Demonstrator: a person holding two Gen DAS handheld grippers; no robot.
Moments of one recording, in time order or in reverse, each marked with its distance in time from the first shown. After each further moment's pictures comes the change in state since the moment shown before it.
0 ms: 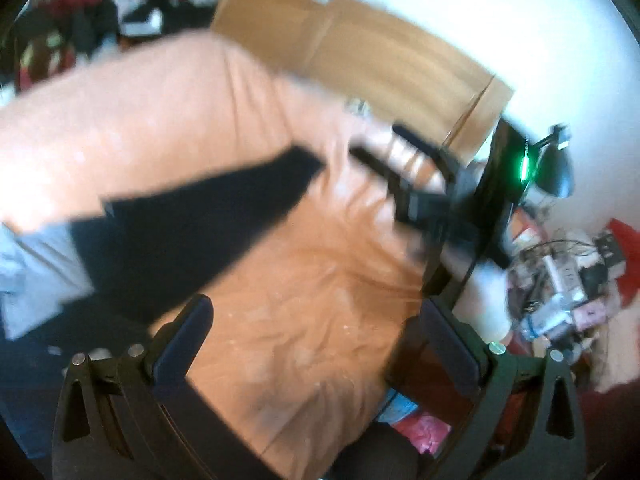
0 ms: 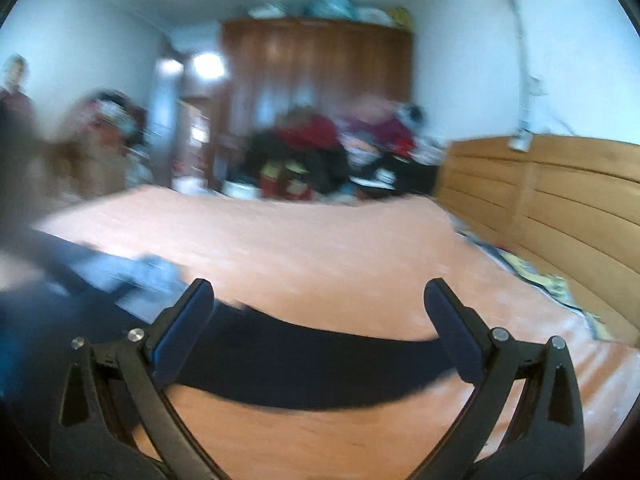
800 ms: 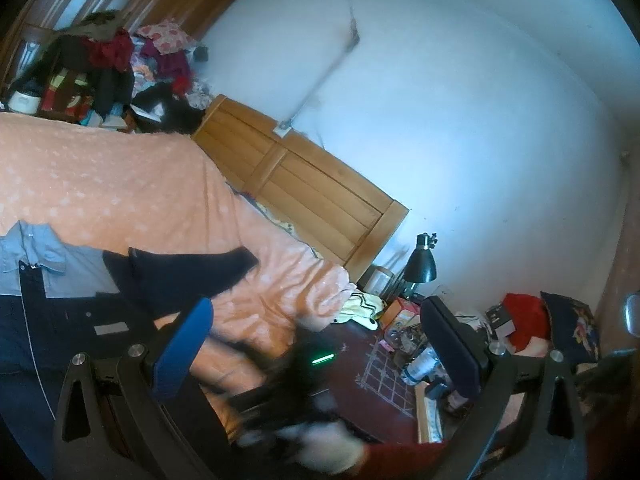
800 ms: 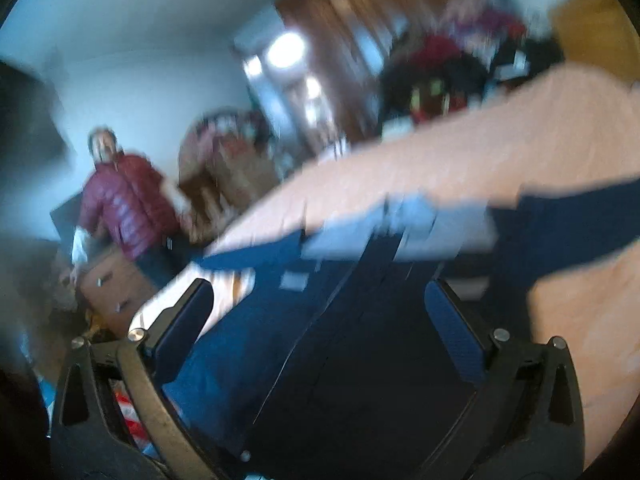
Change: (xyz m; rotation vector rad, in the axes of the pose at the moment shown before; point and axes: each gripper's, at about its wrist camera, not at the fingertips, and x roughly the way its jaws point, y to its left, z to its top) left arm -0.286 -0.036 -0.091 -0.104 -0.372 -0.212; right arm 0.016 0.220 -0.070 0.373 0.256 0.525
